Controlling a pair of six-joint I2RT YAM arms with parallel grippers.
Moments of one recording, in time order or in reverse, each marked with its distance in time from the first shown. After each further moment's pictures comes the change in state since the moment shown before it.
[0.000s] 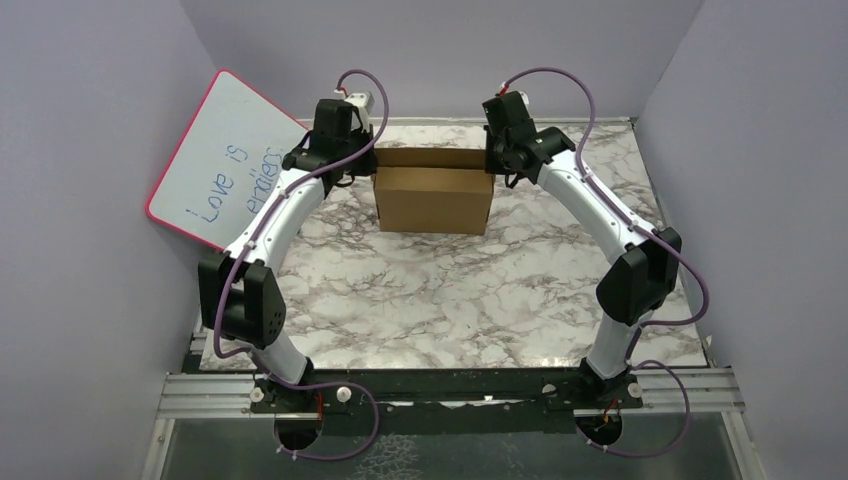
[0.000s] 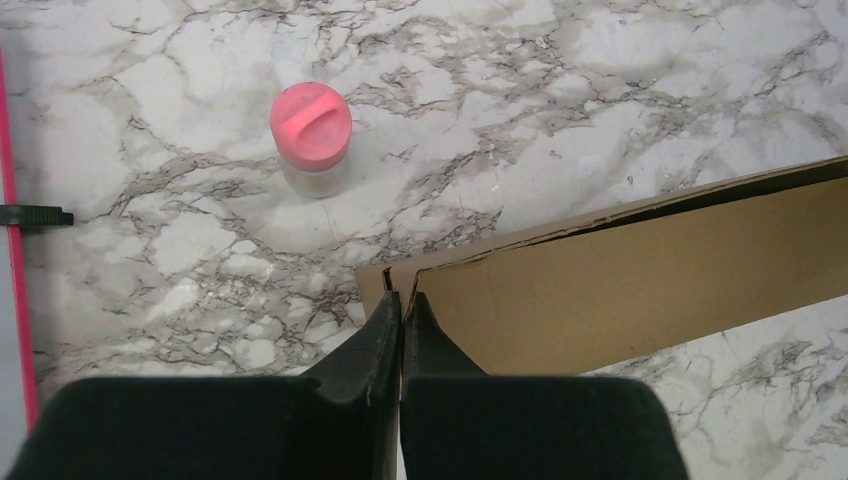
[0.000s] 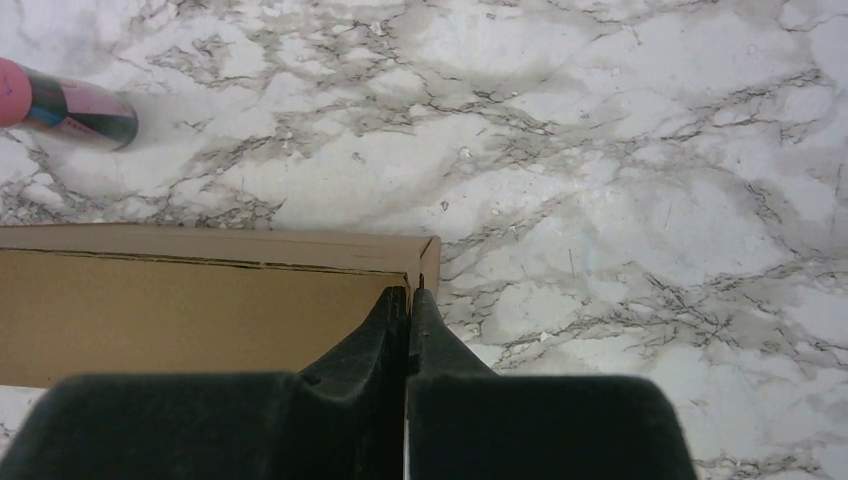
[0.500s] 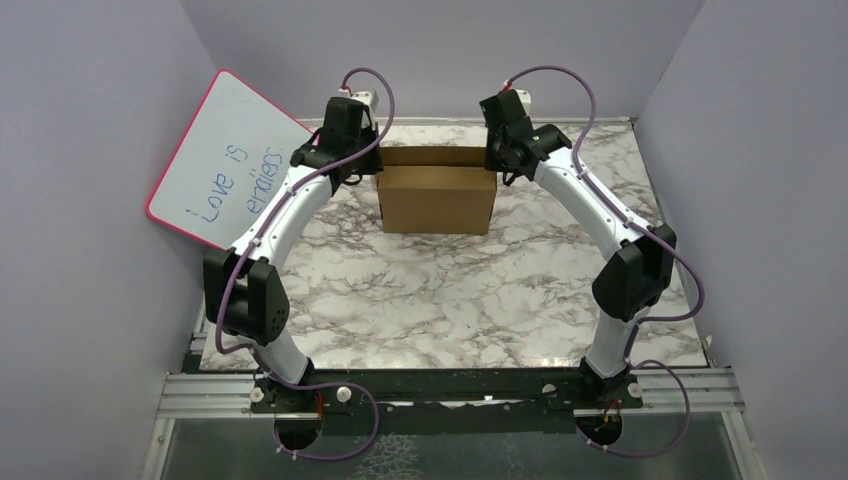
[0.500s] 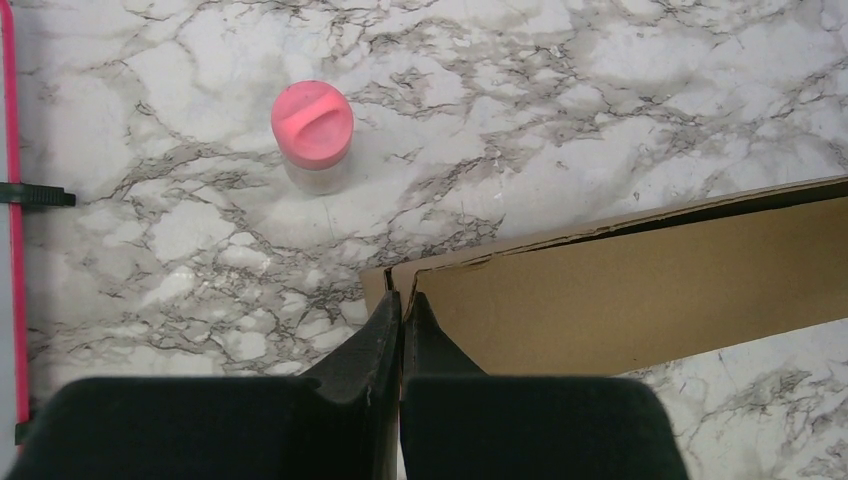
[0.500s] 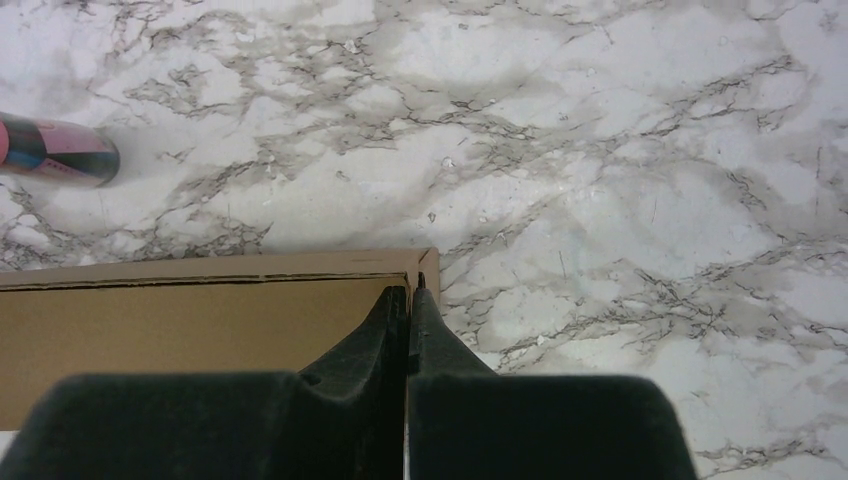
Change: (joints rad) left arm -0.053 0.031 0.047 -0.039 -0.108 -0.062; right arm 0.000 0.046 0.062 -0.052 0.072 0.063
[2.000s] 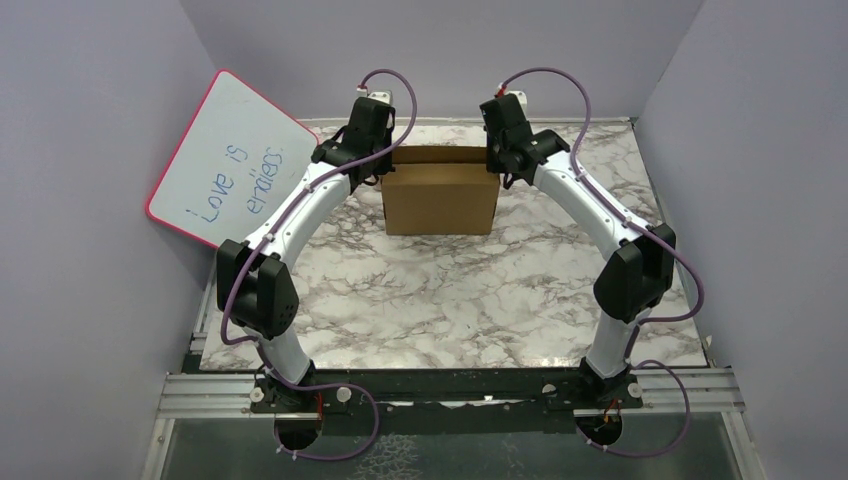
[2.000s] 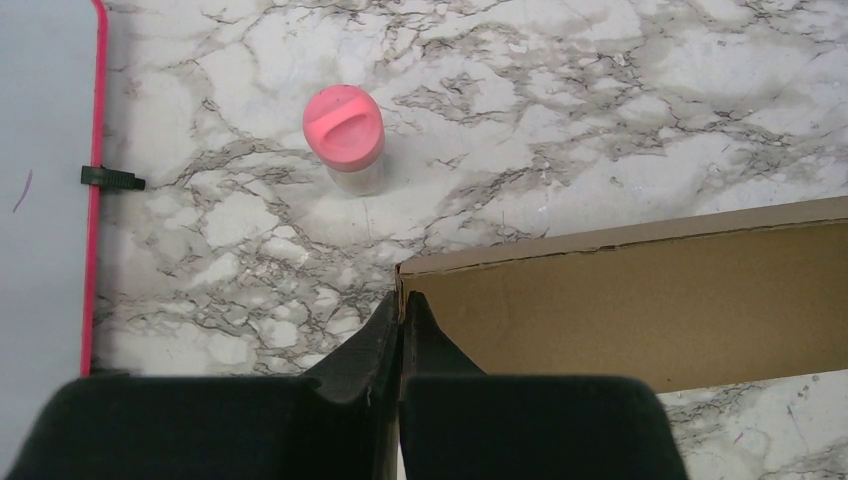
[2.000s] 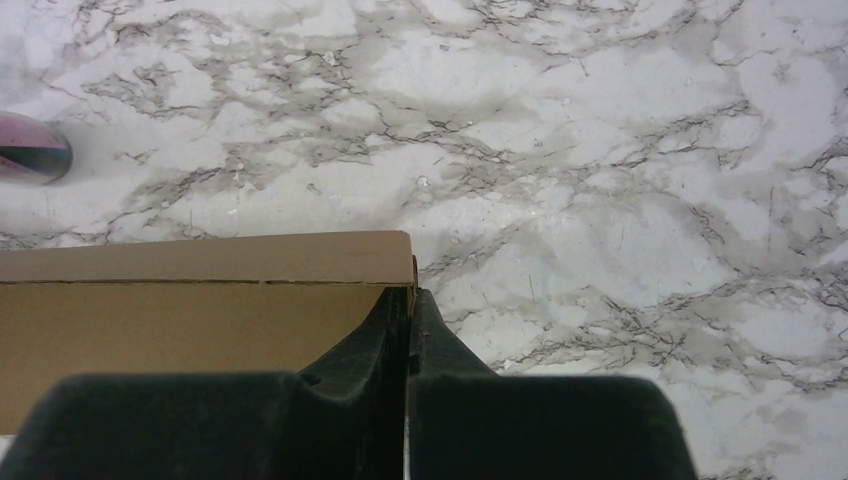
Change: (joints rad) left arm -0.105 0.058 0.082 -0.068 -0.248 -0.003; right arm -0.002 -0.010 -0.060 0.087 0.030 -0.112
